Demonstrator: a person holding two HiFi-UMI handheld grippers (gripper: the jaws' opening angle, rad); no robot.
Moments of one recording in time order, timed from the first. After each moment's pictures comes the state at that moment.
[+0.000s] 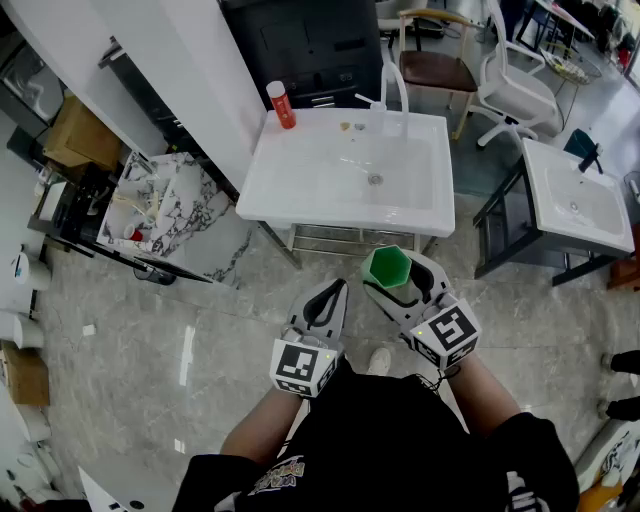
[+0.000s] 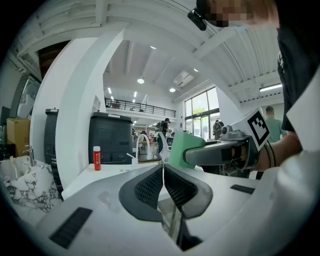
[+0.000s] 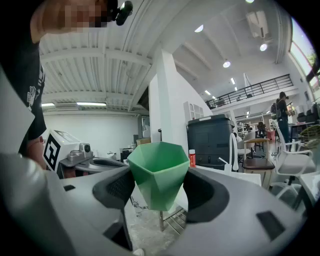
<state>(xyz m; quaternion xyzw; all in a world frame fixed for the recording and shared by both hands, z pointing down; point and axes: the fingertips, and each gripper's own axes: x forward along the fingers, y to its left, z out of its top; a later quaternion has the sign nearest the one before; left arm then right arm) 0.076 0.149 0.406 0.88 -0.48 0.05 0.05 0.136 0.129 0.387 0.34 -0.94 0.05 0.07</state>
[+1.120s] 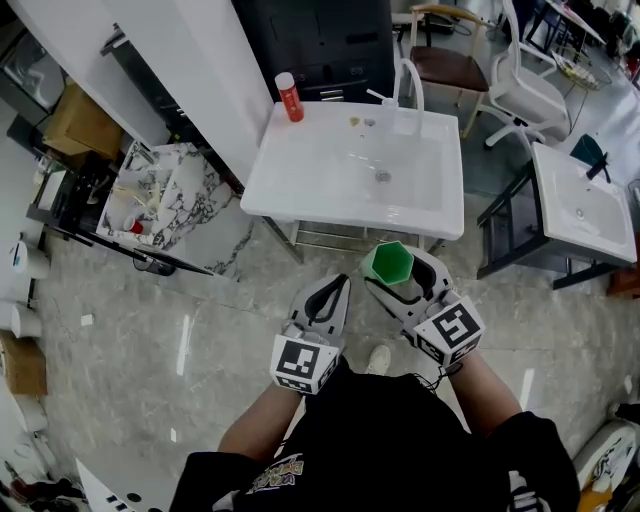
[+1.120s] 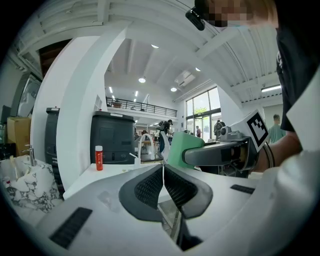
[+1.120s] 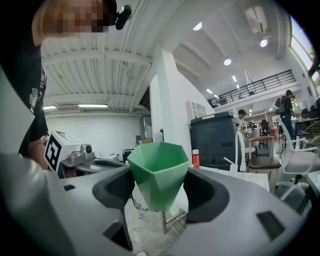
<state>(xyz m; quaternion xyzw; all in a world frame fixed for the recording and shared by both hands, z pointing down) 0.060 0.131 0.407 0.88 -0.48 0.05 0.05 0.116 0.111 0.387 0.32 -0.94 0.06 0.07</state>
